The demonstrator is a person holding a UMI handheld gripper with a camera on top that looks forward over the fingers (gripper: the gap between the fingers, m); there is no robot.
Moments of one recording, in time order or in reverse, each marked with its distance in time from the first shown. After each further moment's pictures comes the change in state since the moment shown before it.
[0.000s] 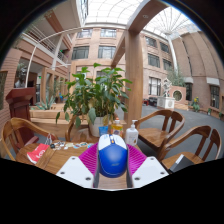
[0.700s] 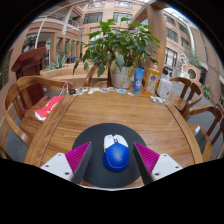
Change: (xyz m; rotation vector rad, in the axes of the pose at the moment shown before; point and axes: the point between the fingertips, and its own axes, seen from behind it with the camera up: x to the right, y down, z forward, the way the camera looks) arm -0.162 0.229 -0.009 -0.432 -0.110 -0.095
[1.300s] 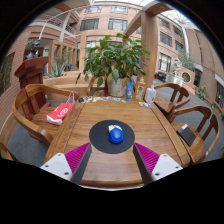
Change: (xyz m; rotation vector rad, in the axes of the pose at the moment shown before) arm -0.015 0.017 -0.185 0.083 0.049 0.025
